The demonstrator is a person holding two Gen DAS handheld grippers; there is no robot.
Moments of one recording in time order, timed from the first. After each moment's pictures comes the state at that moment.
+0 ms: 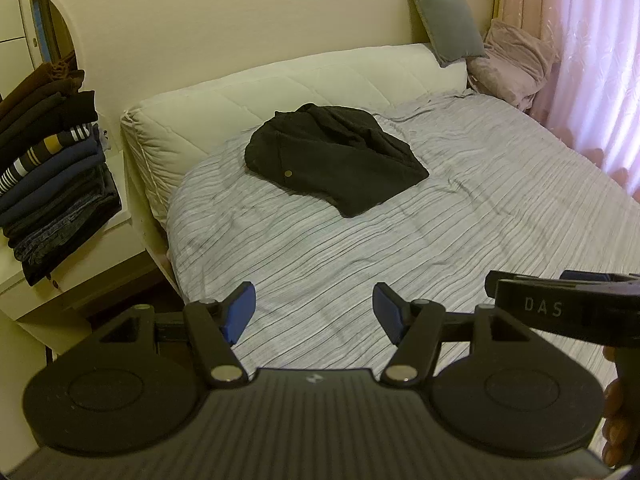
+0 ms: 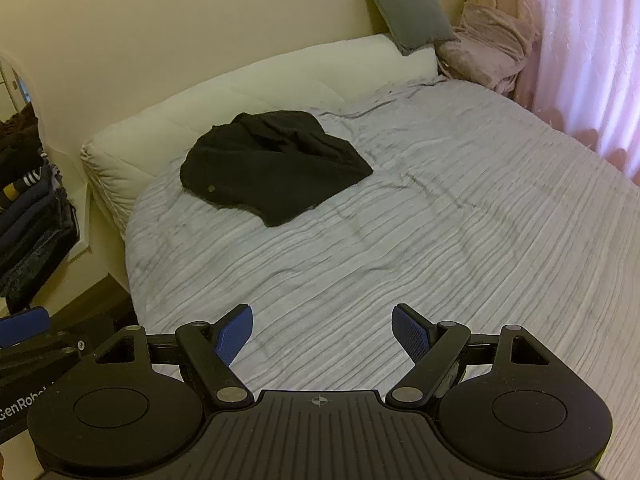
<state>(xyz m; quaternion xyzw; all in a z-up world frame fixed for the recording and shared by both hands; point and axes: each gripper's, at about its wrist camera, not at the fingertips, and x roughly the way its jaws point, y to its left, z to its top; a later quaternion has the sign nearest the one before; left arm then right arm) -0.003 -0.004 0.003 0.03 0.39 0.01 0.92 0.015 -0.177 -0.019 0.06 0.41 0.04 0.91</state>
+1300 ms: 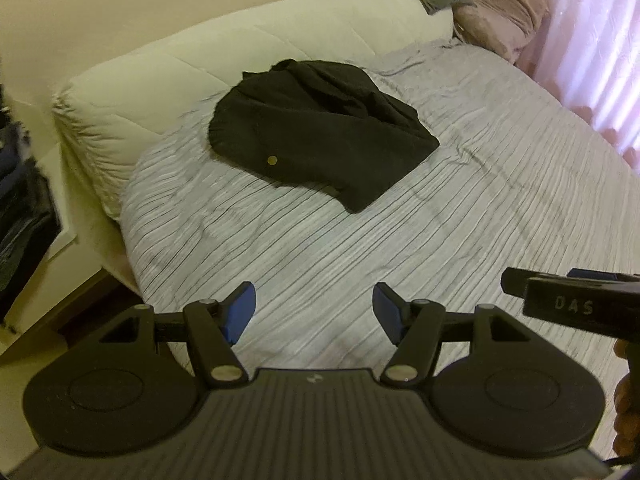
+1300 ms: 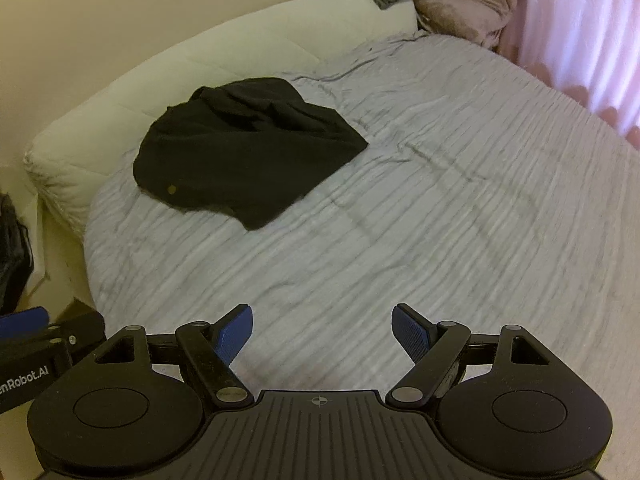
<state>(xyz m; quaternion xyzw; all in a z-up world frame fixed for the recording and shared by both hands) 0.182 0.052 -0.064 0.04 0.48 -0.07 0.88 0.160 -0.143 -0.072 0.10 0.48 -0.02 0.87</state>
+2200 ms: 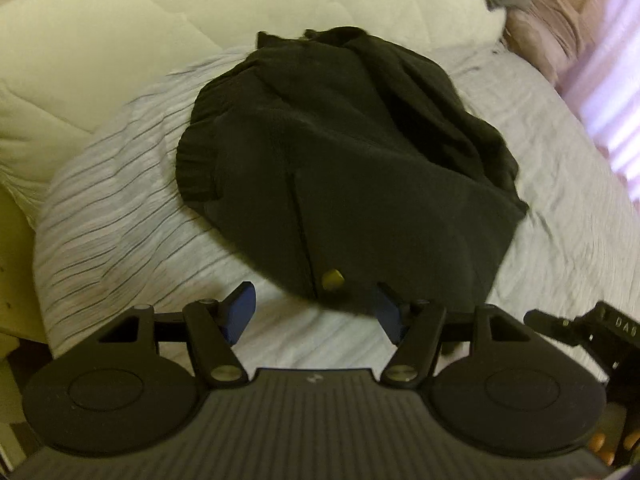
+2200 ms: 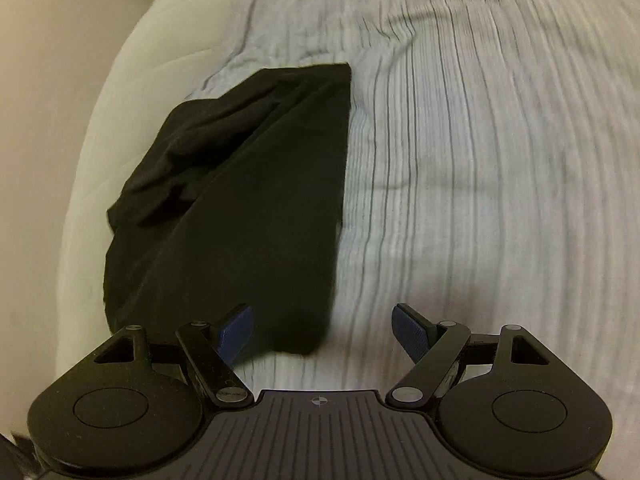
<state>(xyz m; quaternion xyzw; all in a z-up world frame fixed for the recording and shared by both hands) 0.450 0.123 -0.202 -0.07 0.53 -0.09 0.84 0.353 -0.199 -0.246 0.49 0.46 -0.08 0.74</state>
